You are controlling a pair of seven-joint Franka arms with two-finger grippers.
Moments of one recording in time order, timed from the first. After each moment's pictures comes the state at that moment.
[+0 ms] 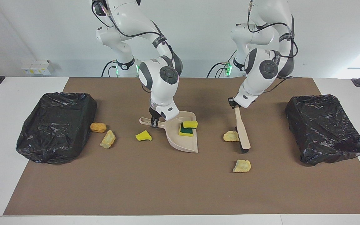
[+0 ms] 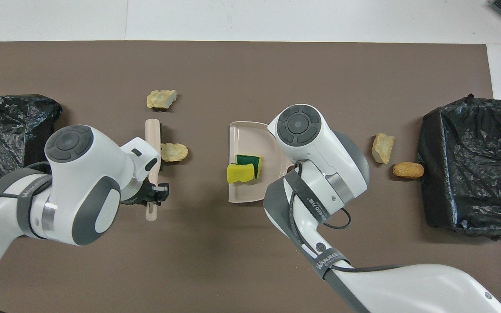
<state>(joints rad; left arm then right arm) -0.34 0.03 -0.05 -2.14 -0.16 1.97 -0.33 0.45 0.36 0.02 -1.73 -0.25 1.93 -0.92</state>
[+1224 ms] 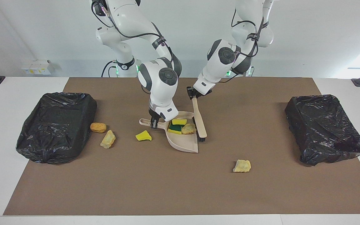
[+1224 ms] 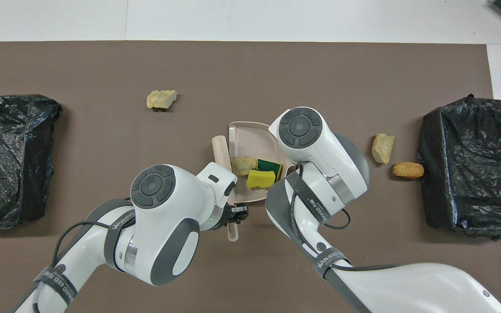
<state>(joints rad) -0.62 0.04 -0.04 -2.14 -0.43 2.15 -0.56 0.45 0.36 0.02 -1.75 -0.25 1.96 -0.92</state>
